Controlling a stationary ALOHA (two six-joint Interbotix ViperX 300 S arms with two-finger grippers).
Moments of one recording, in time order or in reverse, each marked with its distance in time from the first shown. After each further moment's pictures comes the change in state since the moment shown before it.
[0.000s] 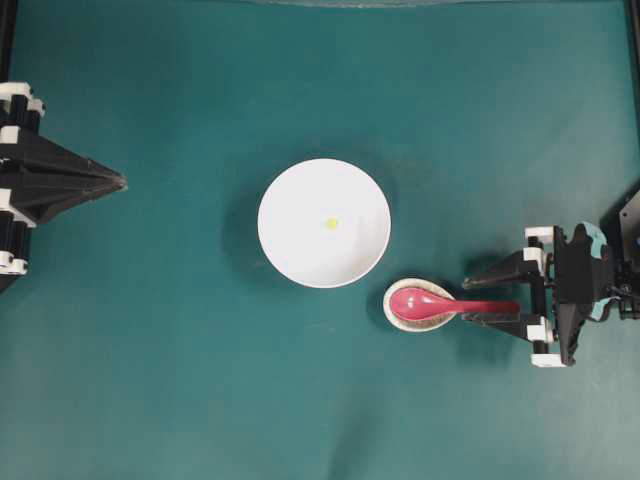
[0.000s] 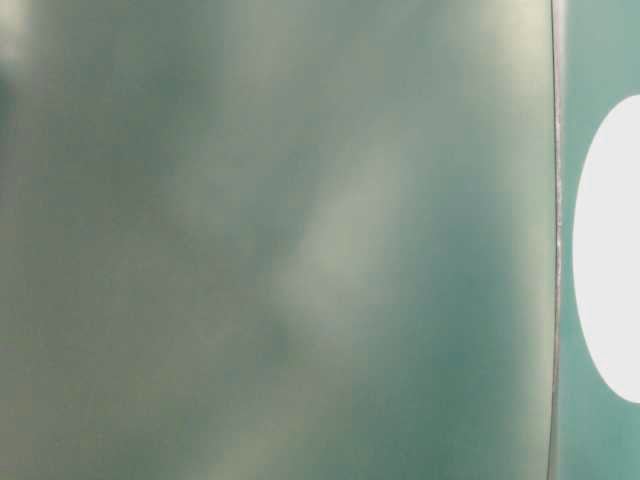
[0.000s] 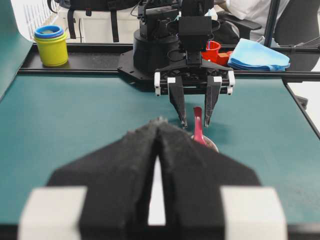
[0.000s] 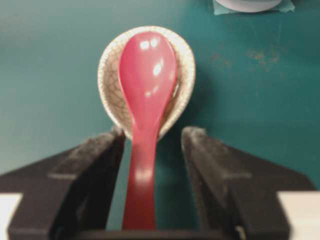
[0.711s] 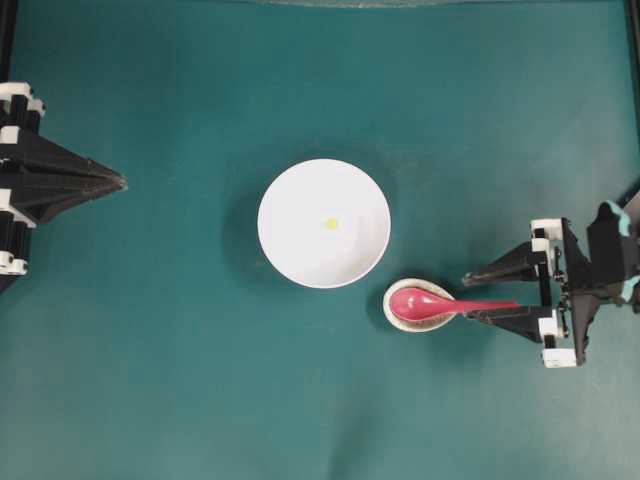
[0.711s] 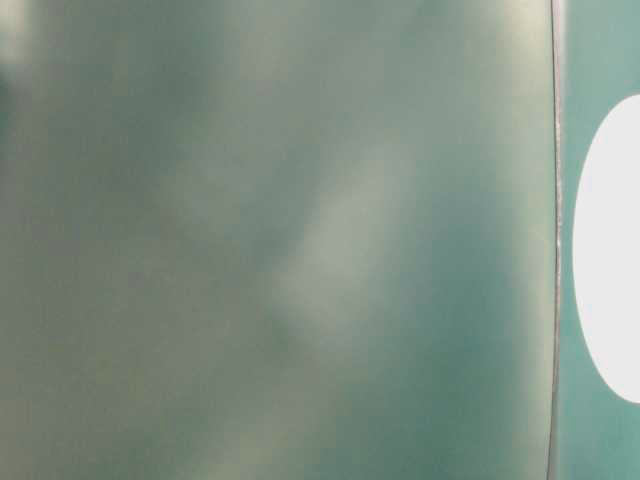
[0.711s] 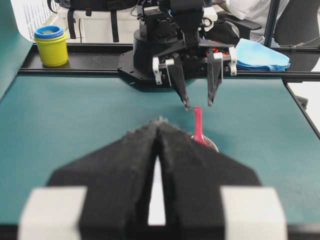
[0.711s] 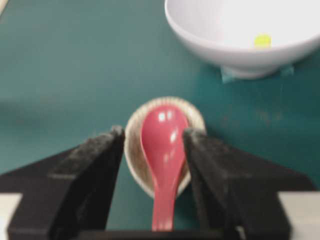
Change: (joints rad) left arm 0.000 0.000 -0.002 0.002 0.000 0.000; right arm -0.012 -0.156 0.005 -0.002 0.003 0.023
